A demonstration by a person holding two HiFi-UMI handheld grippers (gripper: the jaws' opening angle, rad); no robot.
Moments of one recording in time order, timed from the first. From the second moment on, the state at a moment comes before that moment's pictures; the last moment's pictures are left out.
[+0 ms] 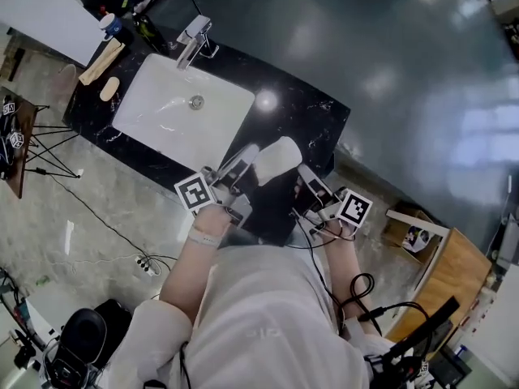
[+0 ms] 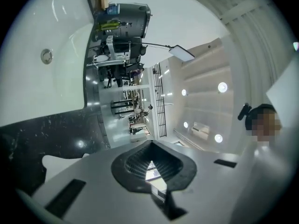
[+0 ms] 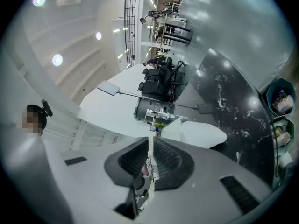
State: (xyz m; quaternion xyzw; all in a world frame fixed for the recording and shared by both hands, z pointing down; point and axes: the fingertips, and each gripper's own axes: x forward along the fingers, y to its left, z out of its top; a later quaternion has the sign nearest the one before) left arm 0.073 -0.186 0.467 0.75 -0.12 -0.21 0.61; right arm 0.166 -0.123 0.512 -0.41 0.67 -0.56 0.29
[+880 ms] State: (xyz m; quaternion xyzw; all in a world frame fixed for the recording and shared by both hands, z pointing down) left arm -0.008 -0.099 0.391 0.80 -0.10 -0.24 0.54; right arm 0.049 -0.089 0.410 -0.30 0.77 -0.51 0.24
